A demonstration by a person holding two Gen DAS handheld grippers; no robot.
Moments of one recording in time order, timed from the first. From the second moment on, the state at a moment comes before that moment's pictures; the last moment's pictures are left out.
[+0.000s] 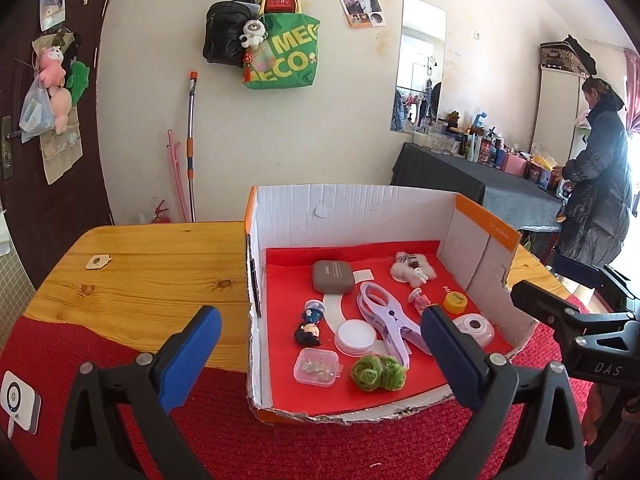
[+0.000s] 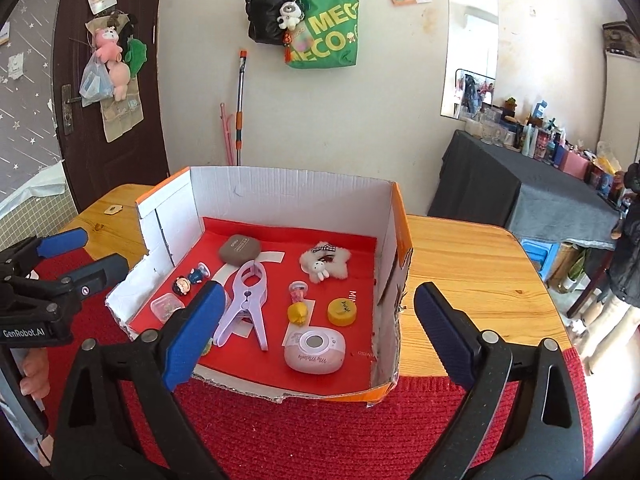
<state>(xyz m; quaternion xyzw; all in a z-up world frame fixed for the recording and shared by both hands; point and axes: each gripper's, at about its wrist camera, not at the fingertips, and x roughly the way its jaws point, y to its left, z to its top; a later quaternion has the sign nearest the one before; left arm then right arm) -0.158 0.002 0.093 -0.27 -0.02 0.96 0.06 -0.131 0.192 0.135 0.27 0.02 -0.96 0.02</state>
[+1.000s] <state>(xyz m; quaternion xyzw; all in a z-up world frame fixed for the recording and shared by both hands) -0.186 0.009 0.043 -0.31 -0.01 0.95 0.04 -0.165 0.213 0.073 0.34 0.00 -0.94 -0.01</state>
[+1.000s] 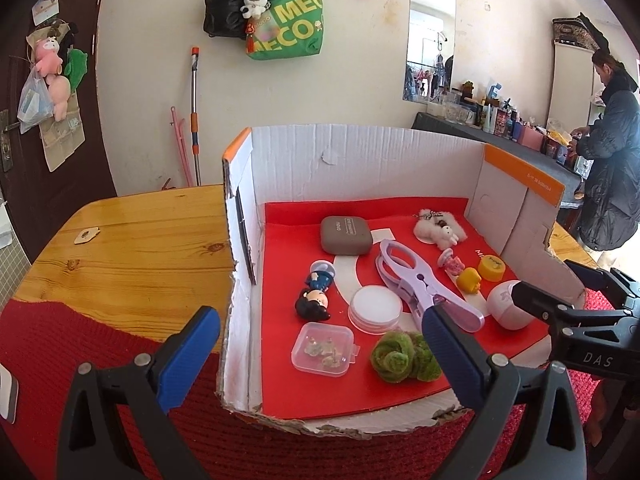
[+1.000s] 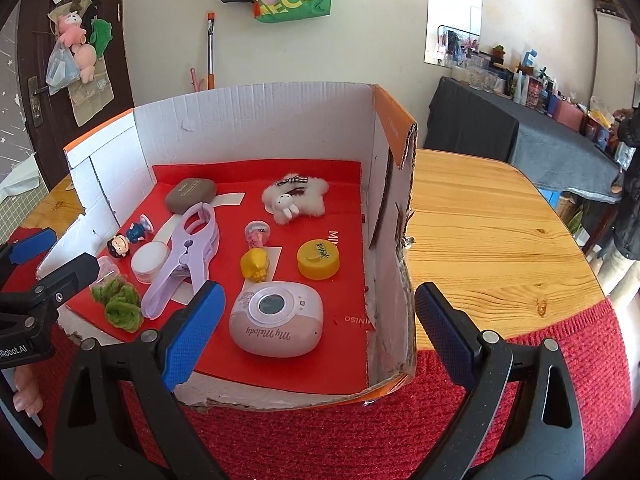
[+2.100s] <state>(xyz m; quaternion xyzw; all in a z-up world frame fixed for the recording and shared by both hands) -0.187 0.008 0.041 -0.31 -0.01 0.95 0.04 -0.163 0.211 0.077 0.34 0.00 -0.94 -0.02</state>
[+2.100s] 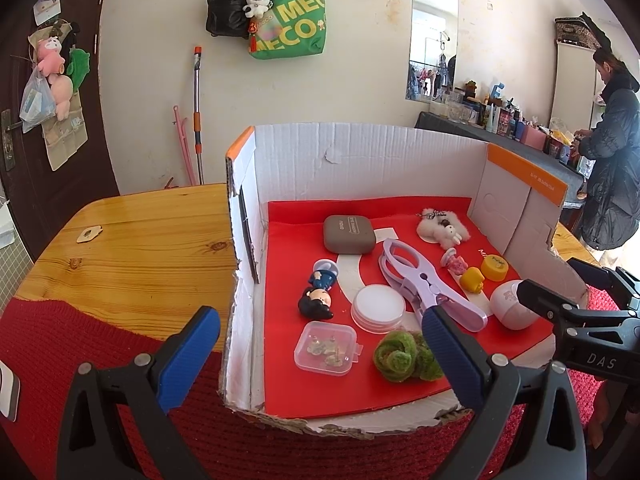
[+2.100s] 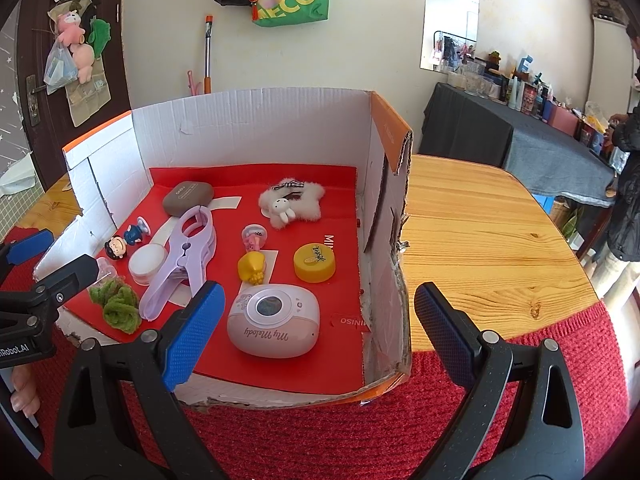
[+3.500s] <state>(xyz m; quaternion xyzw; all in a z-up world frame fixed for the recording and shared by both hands) -0.119 -0.004 0.060 -0.33 -0.01 0.94 0.04 -0.097 0.209 0.091 0.36 -0.01 -0.93 -0.01</state>
